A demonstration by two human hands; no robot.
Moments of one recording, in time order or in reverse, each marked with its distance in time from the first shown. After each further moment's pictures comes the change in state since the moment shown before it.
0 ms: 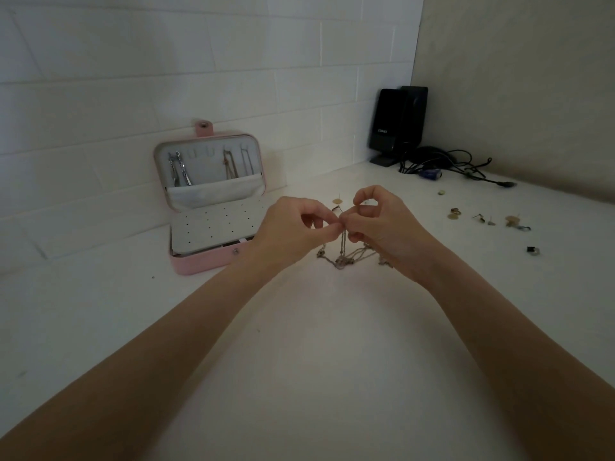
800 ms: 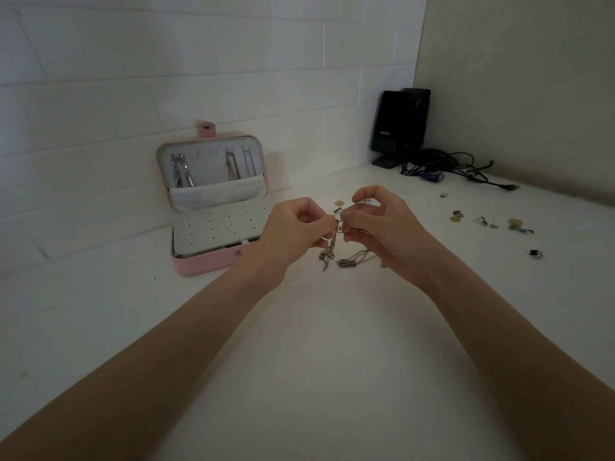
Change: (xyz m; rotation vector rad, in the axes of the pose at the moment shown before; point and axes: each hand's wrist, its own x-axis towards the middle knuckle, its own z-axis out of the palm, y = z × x) left_hand 0.000 0.000 0.005 -0.378 0.060 -0.248; right_hand 0.002 0.000 0.003 0.277 -0.023 -0.011
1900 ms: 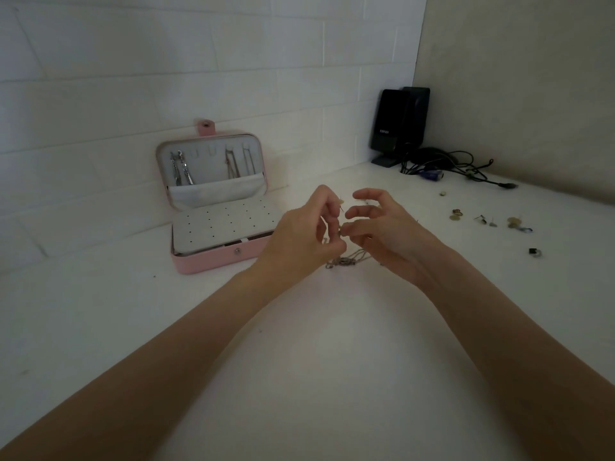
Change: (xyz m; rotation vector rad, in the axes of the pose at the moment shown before) left_hand 0.000 -0.014 0.003 0.498 -0.100 0.514; right_hand 0.002 0.002 -0.003 0.087 0.032 0.134
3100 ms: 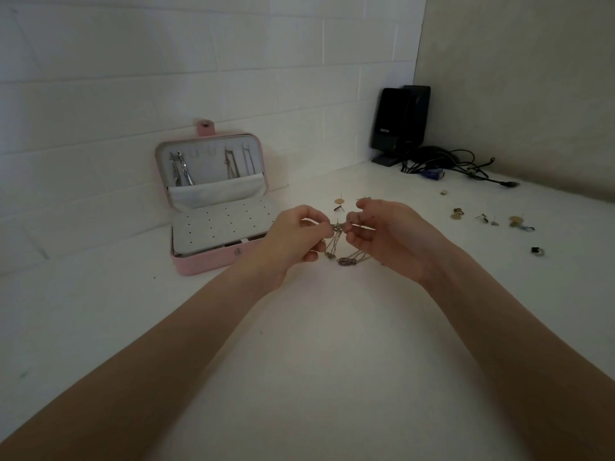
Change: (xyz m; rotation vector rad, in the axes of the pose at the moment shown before) left_hand 0.005 0.006 -0.007 -0.489 -0.031 -0.700; right_hand -0.002 -0.004 -0.001 0.230 -0.020 0.113
